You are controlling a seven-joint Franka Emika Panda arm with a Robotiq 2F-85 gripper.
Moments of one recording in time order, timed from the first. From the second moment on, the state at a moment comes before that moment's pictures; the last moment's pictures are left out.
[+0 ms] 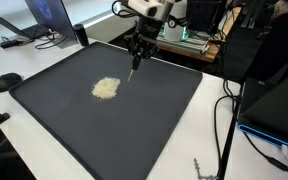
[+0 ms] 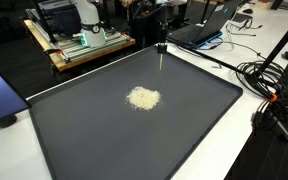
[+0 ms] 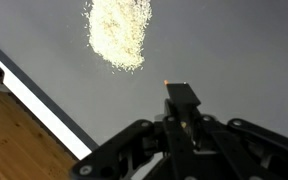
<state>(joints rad) 0.06 0.11 0.17 -2.34 -0.79 2.58 0.22</state>
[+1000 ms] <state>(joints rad) 0.24 0.45 0.16 -1.93 -0.87 2.16 0.08</state>
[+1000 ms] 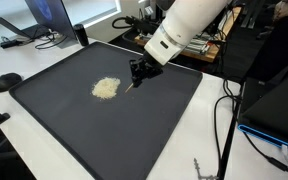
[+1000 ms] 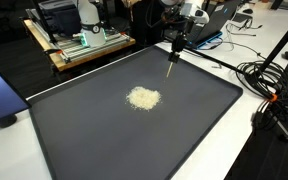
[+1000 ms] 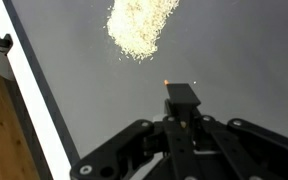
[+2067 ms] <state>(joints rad) 0.22 0.49 0.16 -1.78 -0.72 1.95 -0.16</state>
